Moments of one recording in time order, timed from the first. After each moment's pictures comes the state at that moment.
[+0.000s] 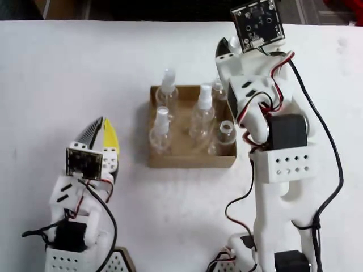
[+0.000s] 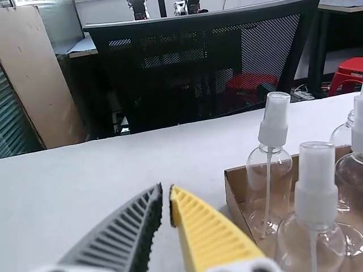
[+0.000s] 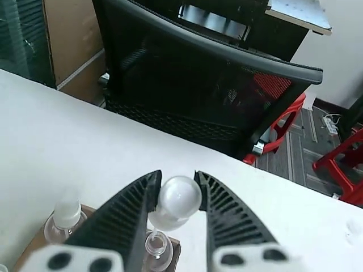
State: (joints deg) left arm 0.2 -104.3 89.1 34.9 -6.3; right arm -11.3 -27.3 0.2 53.6 17.1
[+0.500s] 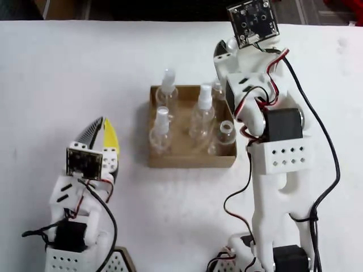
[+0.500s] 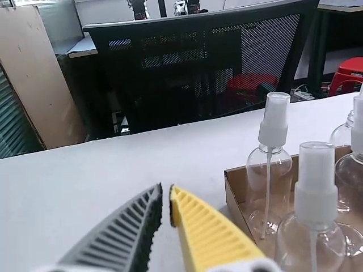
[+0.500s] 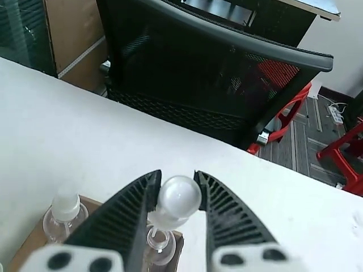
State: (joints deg) left arm 0.2 -104.3 89.1 34.9 -6.3; right arm -11.3 -24.8 0.4 53.5 17.1
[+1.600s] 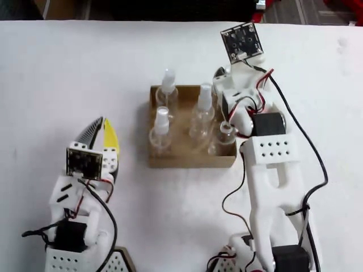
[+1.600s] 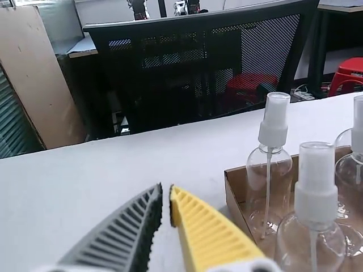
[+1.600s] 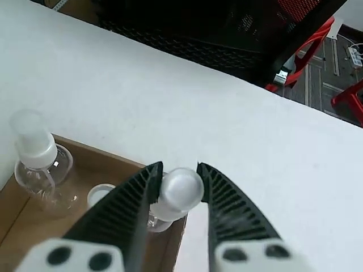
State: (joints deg) left arm 0.2 -104.3 89.1 34.9 -6.3; right arm -9.4 -24.7 22.2 39.8 17.1
